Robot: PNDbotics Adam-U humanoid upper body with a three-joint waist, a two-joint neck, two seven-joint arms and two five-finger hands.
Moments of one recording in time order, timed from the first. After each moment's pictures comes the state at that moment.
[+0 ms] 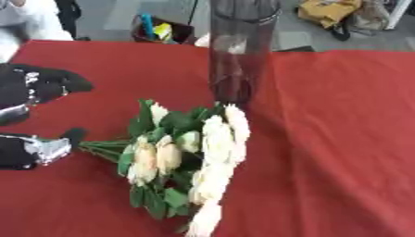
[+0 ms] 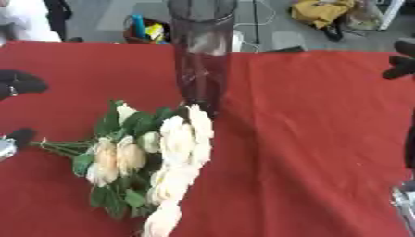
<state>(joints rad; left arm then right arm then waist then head) -0.61 0.89 -0.19 -1.99 -0.74 -0.10 -0.63 -0.26 -0.46 -0.07 -1.99 0.19 -0.43 -0.45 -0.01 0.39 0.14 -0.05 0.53</state>
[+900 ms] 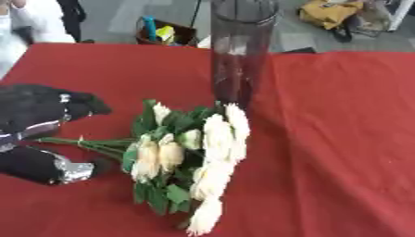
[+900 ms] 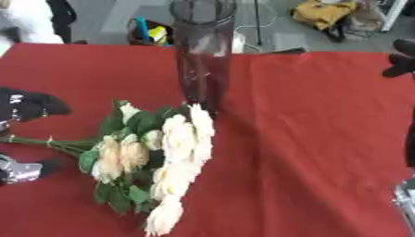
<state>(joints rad) -0.67 0.90 -0.34 -1.92 -0.73 0.02 -0.75 -0.26 -0.46 -0.06 -1.99 0.17 -0.42 -0.42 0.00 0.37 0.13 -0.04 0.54</state>
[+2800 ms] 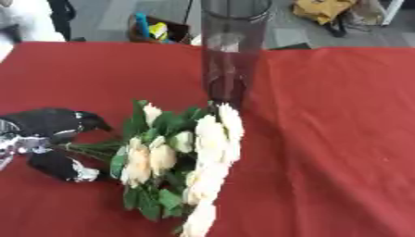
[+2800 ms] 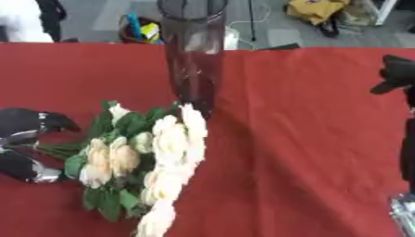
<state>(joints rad) -0.72 0.80 -0.38 -1.55 -0.72 -0.08 -0.61 -0.26 -0.43 -0.04 -1.99 0.20 -0.40 -0.40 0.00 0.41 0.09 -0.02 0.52</state>
